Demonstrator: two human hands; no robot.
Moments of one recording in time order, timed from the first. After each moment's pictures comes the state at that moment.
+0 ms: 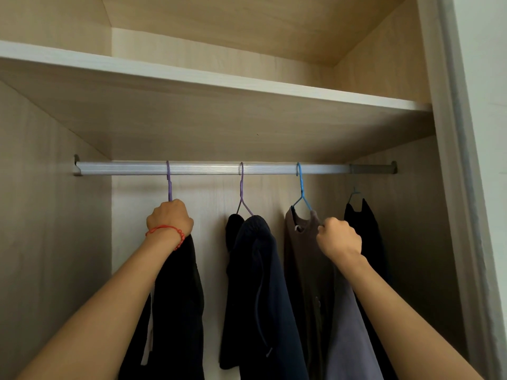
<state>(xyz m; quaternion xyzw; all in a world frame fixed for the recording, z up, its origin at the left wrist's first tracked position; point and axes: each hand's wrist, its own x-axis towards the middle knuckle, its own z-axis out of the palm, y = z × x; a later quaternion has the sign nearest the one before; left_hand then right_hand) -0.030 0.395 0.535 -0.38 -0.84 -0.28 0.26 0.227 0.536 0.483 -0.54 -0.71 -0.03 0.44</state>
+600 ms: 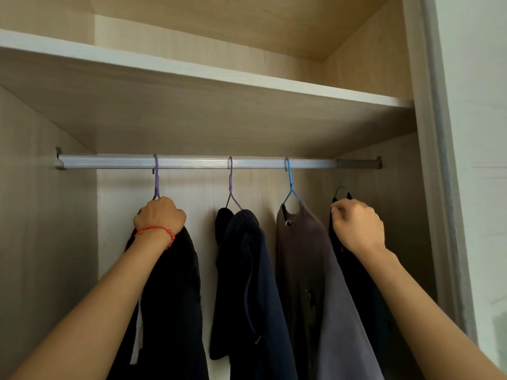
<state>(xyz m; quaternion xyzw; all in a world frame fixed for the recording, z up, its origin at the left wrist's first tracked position) -0.024 0.396 0.527 -0.36 -0.83 -0.35 0.25 0.284 0.512 0.482 -0.44 -0.69 -0.09 0.56</state>
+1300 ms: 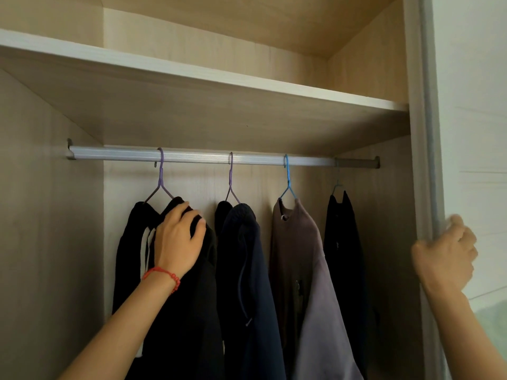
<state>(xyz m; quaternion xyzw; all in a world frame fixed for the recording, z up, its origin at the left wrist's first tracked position) 0.024 0.368 0.459 -0.50 -0.66 -0.47 0.31 0.387 0.513 0.431 -0.58 -0.48 0.00 0.66</state>
